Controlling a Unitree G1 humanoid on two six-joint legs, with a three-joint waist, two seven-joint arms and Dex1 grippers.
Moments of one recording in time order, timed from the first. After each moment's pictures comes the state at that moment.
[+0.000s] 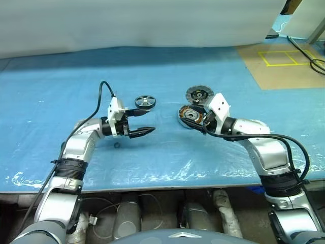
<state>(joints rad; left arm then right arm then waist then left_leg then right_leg) -0.51 0.40 -0.04 0.35 -0.40 0.07 -1.25 -0.36 -0.52 0.09 -0.19 0.22 0.45 0.76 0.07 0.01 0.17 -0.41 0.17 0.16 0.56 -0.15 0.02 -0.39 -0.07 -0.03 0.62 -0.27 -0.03</state>
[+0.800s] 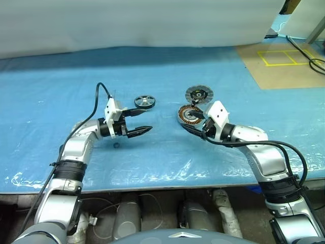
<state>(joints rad) -0.49 0.41 -0.01 0.34 -0.39 0.06 -1.23 -0.32 -0.53 0.10 -0.19 0.22 0.42 0.76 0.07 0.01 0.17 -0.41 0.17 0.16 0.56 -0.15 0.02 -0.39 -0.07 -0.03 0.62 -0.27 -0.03</state>
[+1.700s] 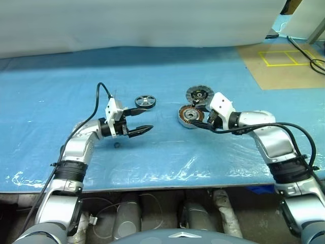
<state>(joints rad) -0.49 0.40 -0.01 0.33 -0.39 0.06 -1.21 -0.55 -0.69 0.21 0.06 0.12 0.37 0.96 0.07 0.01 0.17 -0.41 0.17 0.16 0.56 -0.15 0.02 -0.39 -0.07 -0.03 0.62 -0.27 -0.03</state>
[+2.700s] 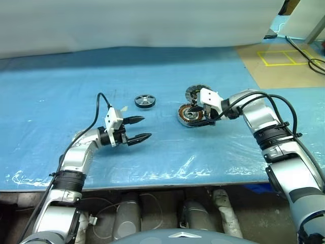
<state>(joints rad) -0.39 0.40 -0.01 0.29 -0.37 0.04 -1.19 -0.87 -0.62 0.32 0.55 -0.03 0.16 1.30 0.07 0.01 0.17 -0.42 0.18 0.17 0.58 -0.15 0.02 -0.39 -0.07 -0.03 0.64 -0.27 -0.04</state>
